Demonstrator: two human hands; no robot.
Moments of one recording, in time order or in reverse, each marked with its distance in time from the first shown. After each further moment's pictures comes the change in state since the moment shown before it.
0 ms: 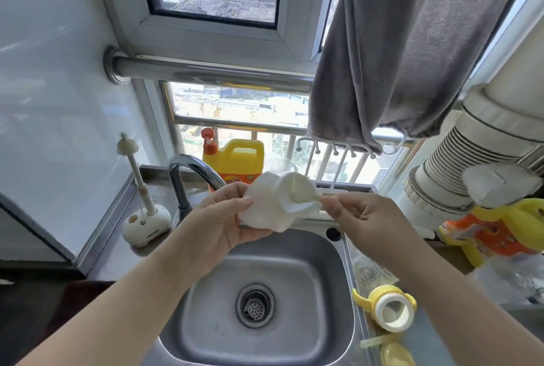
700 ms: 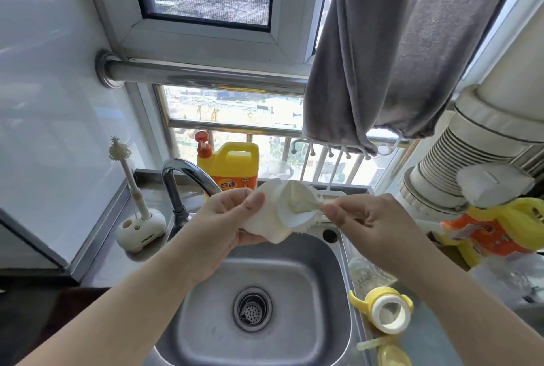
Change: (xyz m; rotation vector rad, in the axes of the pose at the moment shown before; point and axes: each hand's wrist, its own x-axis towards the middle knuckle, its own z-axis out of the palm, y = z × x) left_hand 0.002 0.002 0.020 0.208 0.044 0.019; right_hand -0.002 0.007 -0.016 -0.057 0.006 -0.127
